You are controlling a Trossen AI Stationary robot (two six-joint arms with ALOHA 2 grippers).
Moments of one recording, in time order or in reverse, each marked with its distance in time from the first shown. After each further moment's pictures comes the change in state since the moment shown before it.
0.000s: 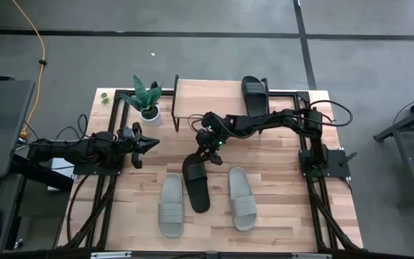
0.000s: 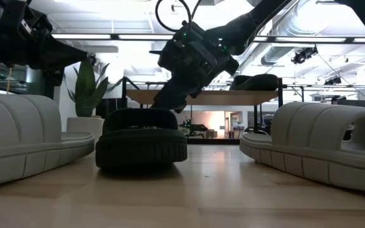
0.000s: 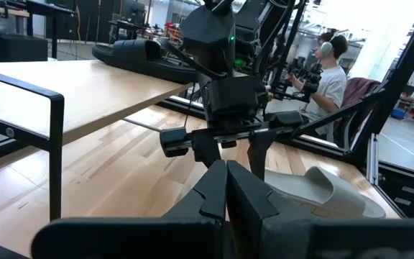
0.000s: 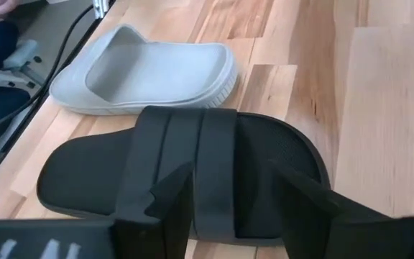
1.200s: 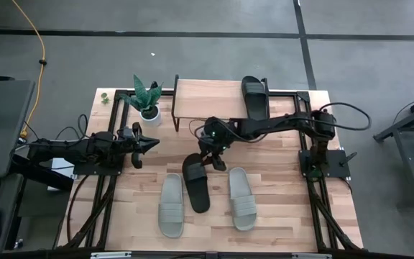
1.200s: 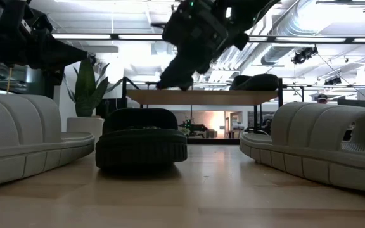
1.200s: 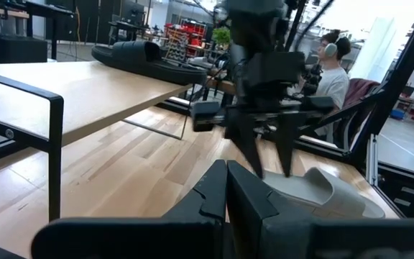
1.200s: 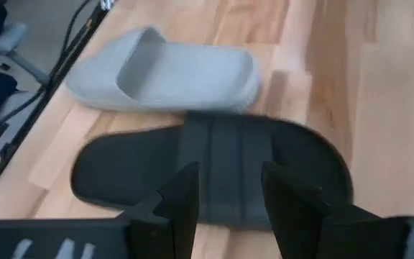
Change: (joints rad) left arm 0.000 0.000 0.000 0.002 0.000 0.000; right arm 0.067 -0.122 0.000 -0.133 0.124 -0.006
